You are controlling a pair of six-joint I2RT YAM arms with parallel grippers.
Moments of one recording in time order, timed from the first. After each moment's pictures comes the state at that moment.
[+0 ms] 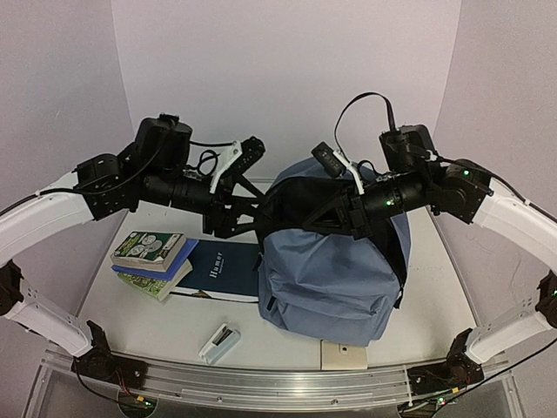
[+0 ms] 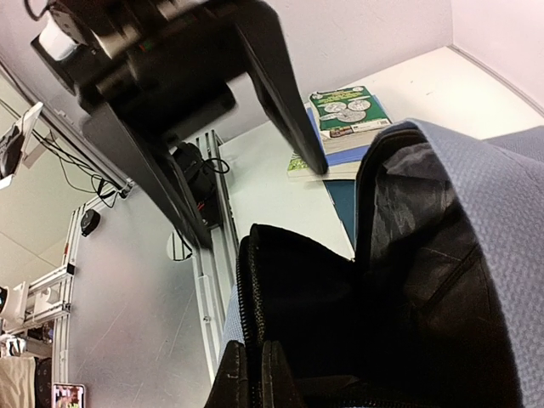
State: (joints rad) left arm -0.98 1.34 1.40 -0.50 0.44 0.15; right arm 0.88 1.34 1.41 -0.61 -0.57 0.09
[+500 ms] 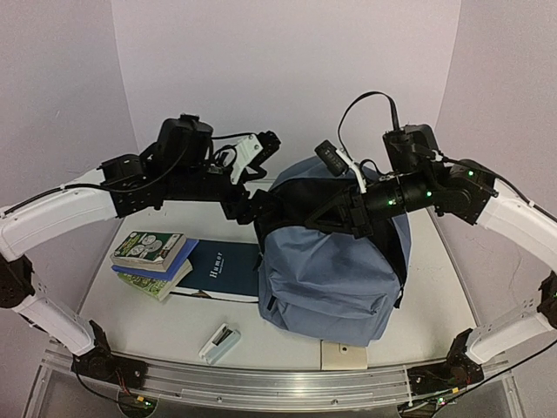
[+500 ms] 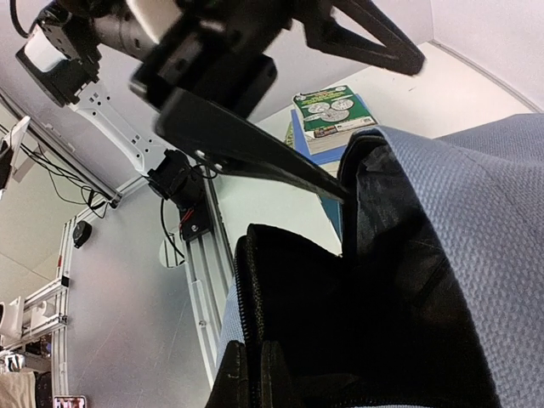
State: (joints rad) left arm -0.98 1.44 1.43 -0.37 0.10 0.26; right arm 0.89 1.32 1.41 -0.62 -0.50 0.14
